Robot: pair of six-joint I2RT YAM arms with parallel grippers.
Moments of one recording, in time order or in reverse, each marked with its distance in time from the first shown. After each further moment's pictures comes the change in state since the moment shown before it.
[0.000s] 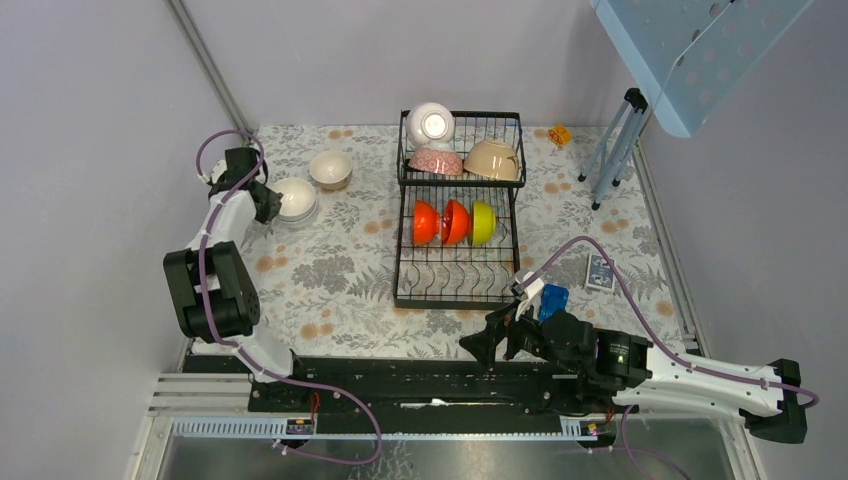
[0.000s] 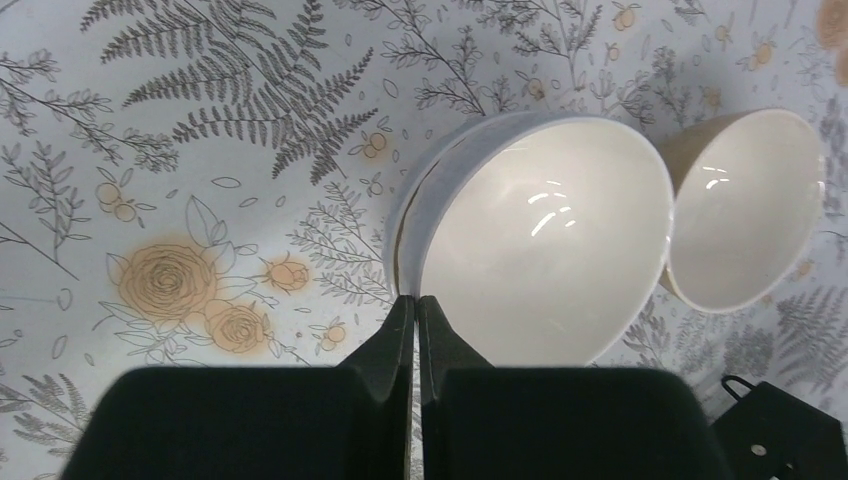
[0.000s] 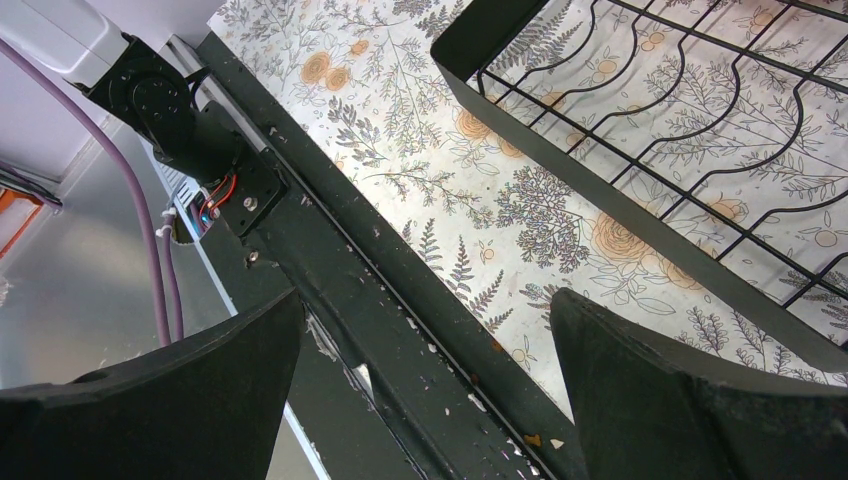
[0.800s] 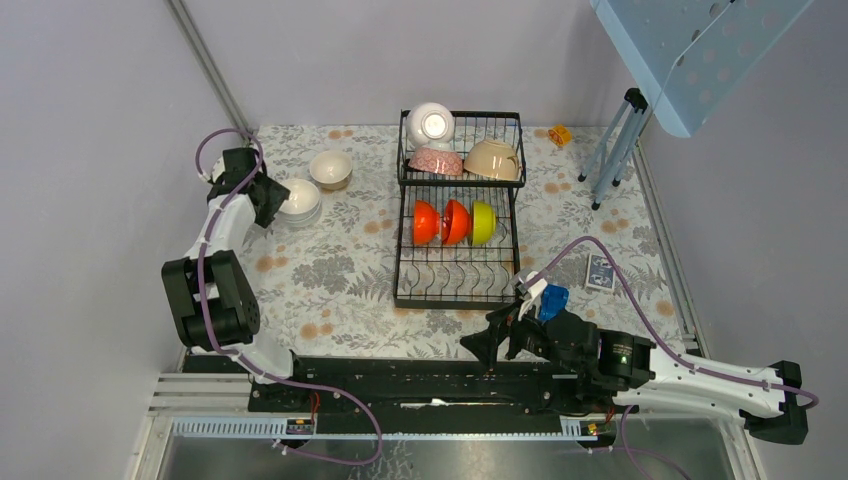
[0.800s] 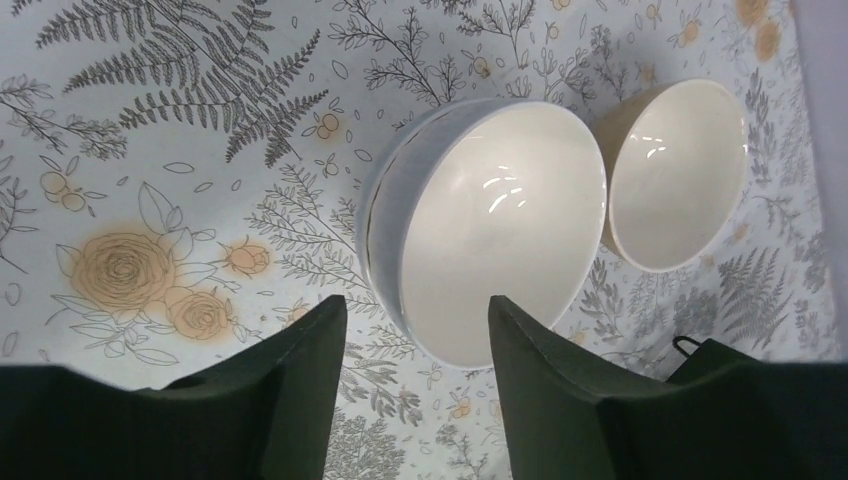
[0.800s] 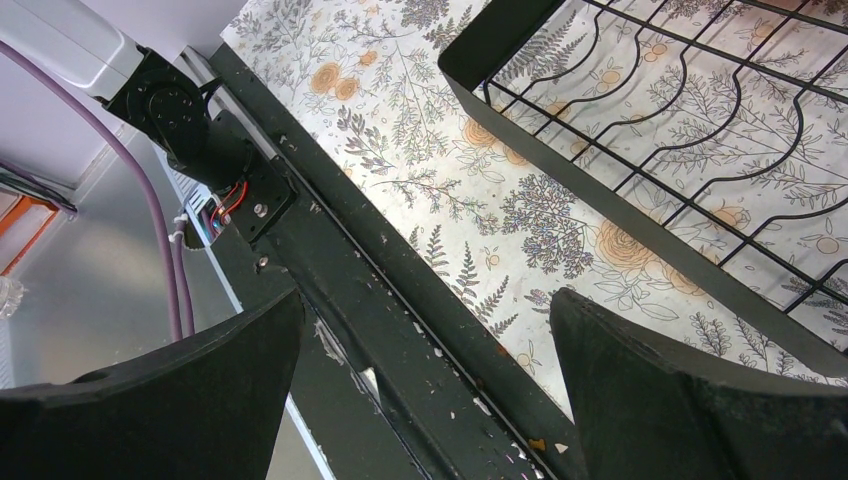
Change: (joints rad) left arm 0.000 -0.060 -0.034 0.040 0.072 -0.019; right arm 0.000 -0.026 0.000 -0.001 0.000 0.001
